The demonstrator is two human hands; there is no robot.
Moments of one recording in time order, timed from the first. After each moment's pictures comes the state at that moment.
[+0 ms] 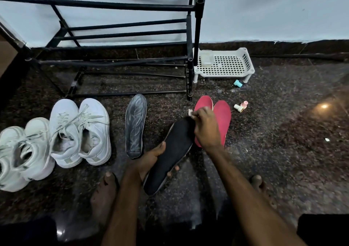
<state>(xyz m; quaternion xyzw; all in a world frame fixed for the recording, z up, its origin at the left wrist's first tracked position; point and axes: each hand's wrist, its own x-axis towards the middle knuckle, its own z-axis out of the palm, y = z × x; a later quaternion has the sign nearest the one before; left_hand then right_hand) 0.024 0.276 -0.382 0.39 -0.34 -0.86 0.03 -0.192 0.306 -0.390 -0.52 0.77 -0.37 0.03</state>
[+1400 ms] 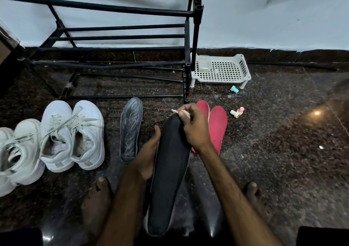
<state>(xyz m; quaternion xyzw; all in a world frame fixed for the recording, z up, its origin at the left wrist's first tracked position) -0.006 0.277 -0.332 0.31 -0.24 -0.91 0.13 -0.163 0.295 -0.332 -0.39 0.69 -0.56 0.24</state>
